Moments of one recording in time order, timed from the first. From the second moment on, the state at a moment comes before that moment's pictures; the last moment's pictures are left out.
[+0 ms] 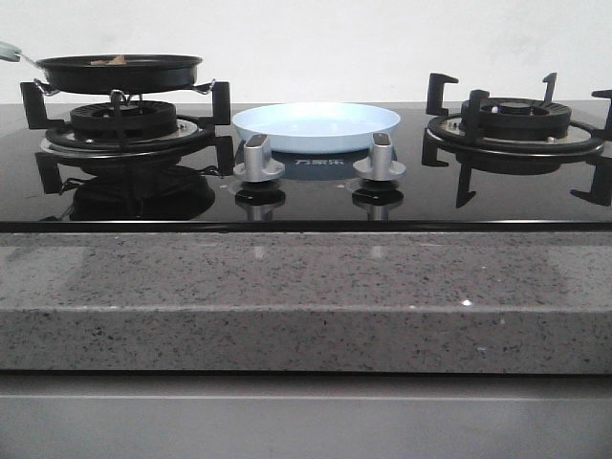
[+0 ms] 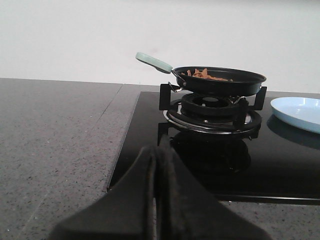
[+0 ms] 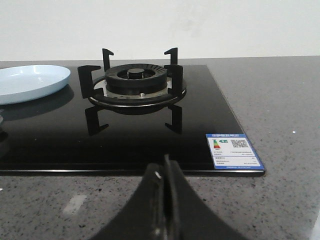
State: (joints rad) left arm -0.03 0.00 0.00 -0.07 0.04 0.01; right arm -0.01 -0.01 0.03 0.03 0.08 0.04
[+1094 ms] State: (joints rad) left arm -0.03 0.00 0.00 -0.06 0.01 0.01; right arm -0.01 -0.01 0.03 0.03 0.08 0.04
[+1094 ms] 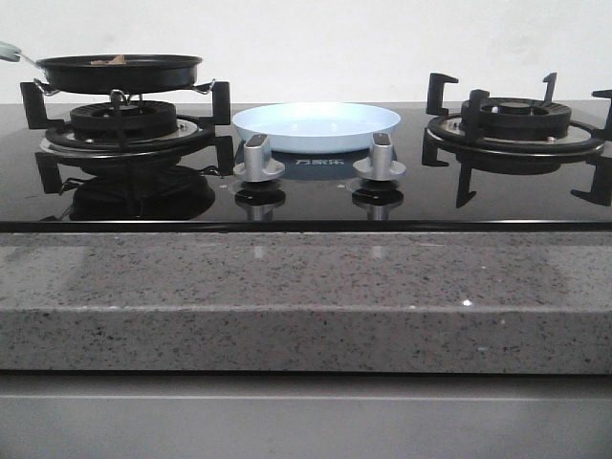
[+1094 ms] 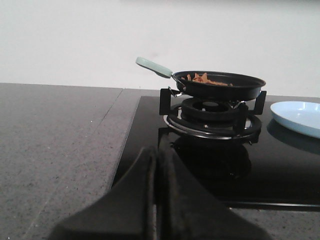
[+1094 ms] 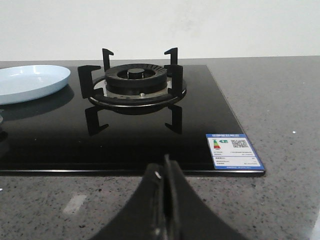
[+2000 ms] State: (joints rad) left arm -0.03 0.35 -0.68 -0.13 0.49 0.00; right arm -0.01 0.30 -0.60 0.04 0.54 0.04
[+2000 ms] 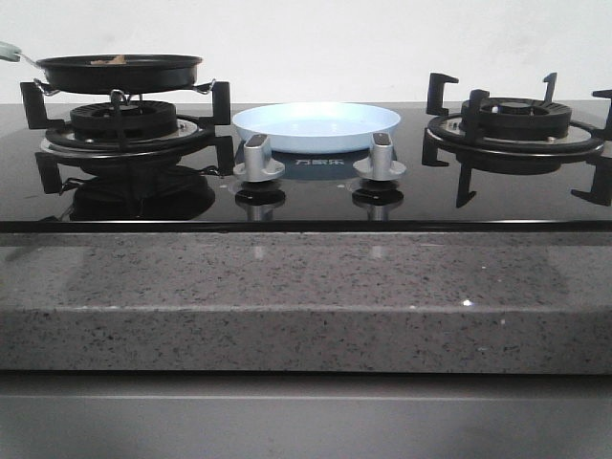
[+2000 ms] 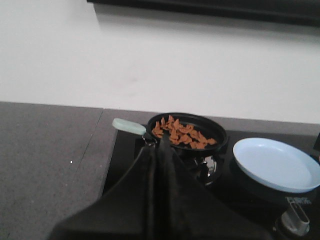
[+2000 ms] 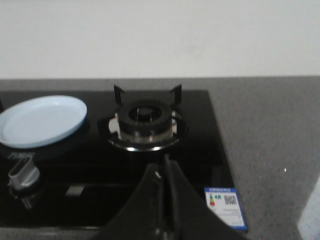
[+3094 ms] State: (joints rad) left arm -0.18 0.60 -0.67 -0.13 0.62 0.11; right arm 0.09 0.76 -0.78 0.19 0.69 -0.09
